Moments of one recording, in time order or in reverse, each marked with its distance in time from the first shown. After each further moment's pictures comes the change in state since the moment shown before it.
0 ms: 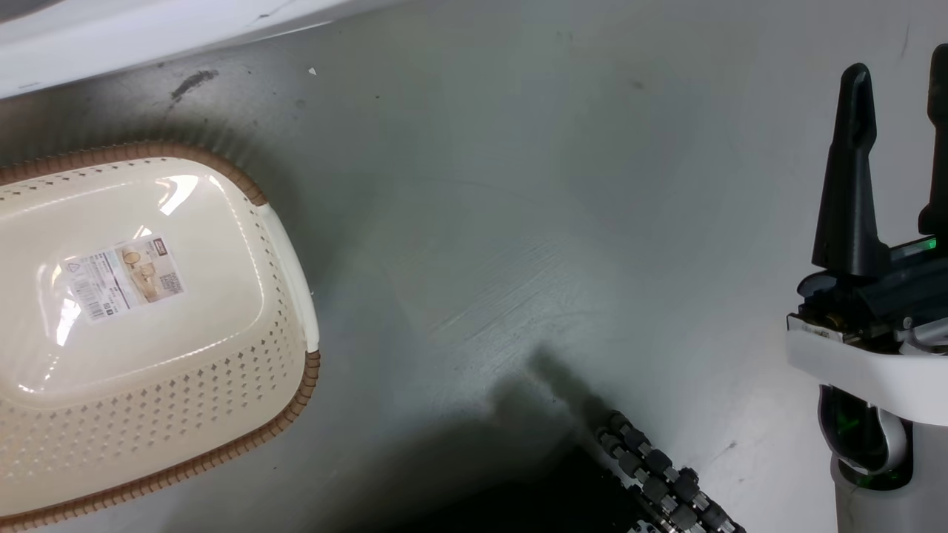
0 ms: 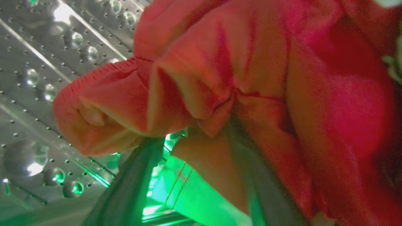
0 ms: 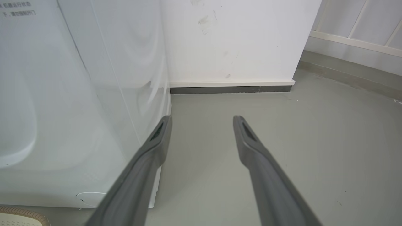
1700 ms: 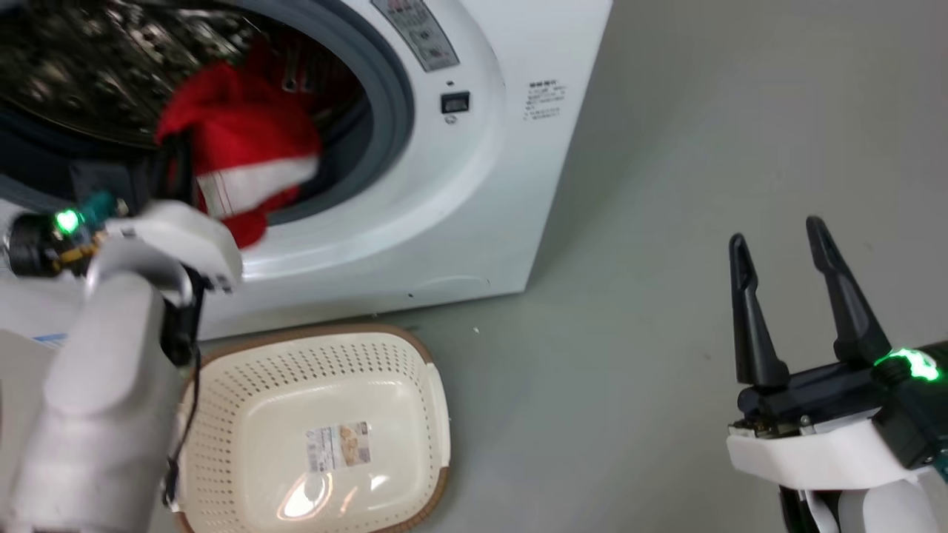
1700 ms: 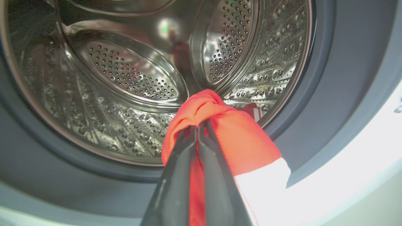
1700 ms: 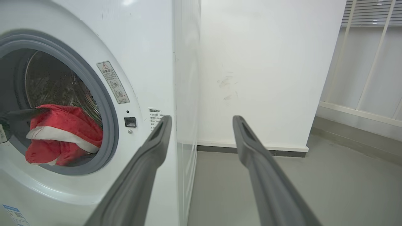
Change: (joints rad) left arm 0.910 -0.315 -0.003 -0.070 -0.266 0.121 -1.081; right arm 0.238 0.000 0.020 0.116 -0.201 0.000 0.000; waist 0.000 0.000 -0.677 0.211
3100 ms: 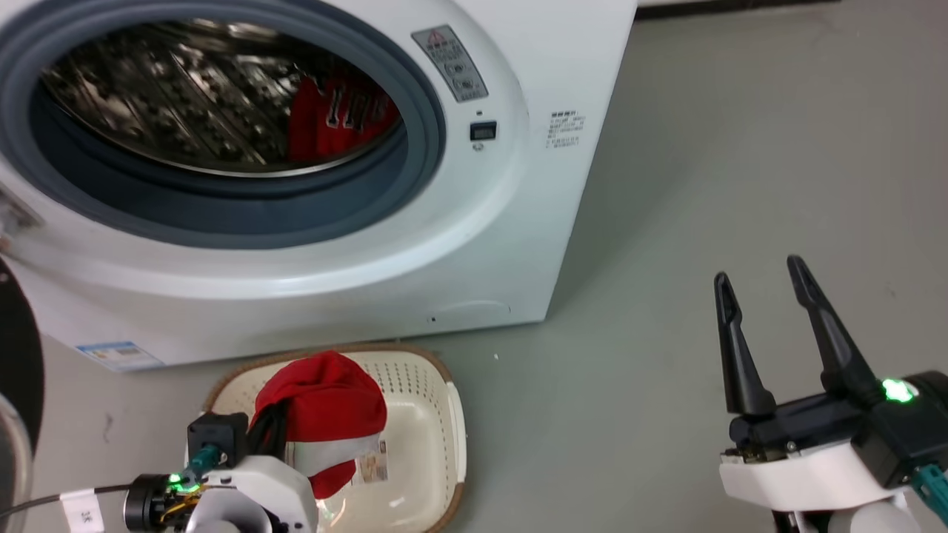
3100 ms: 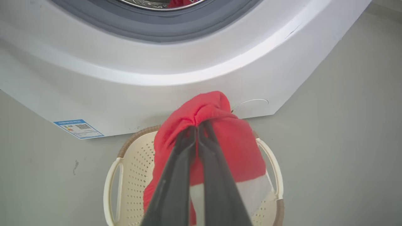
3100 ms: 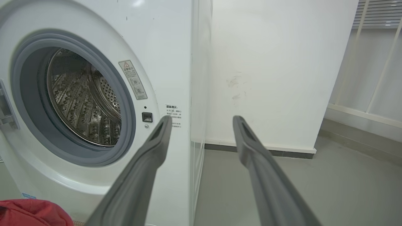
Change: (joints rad) left arm 0.595 -0.093 -0.029 -0.224 -0.062 0.056 0.026; right arm 0.076 0.000 0.006 0.026 -0.032 0.000 0.000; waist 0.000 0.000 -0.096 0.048
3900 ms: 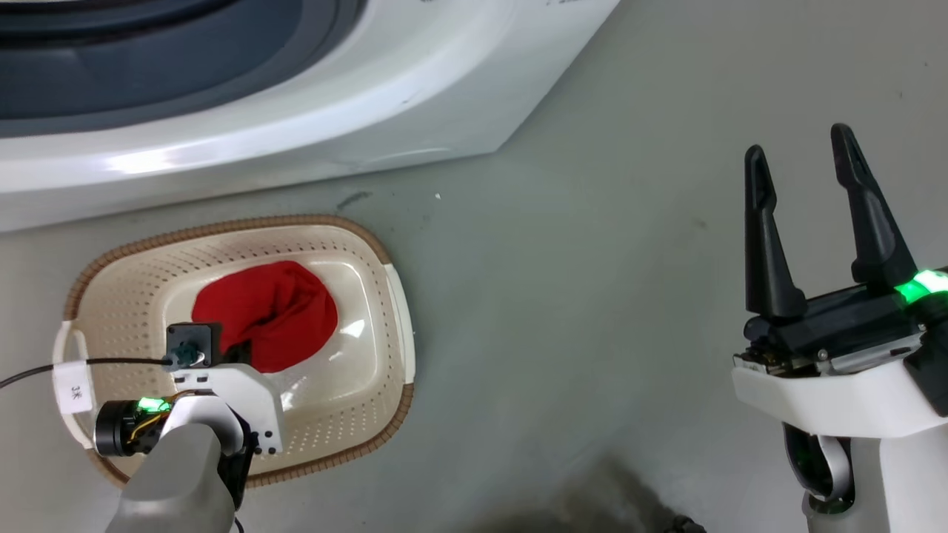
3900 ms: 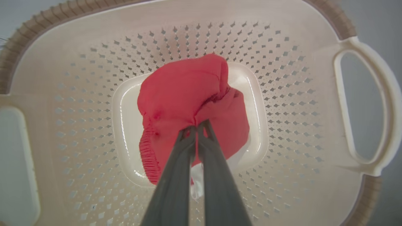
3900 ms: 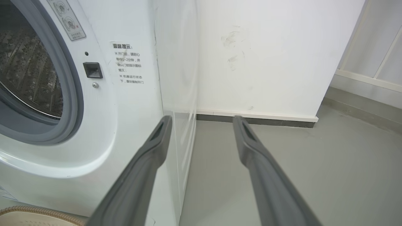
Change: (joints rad) left arm -0.442 -0.029 -0.004 0.636 0.012 -0.084 -0.023; right arm -0.227 0.000 0.007 -0.044 0.054 0.000 0.000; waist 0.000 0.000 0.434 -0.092
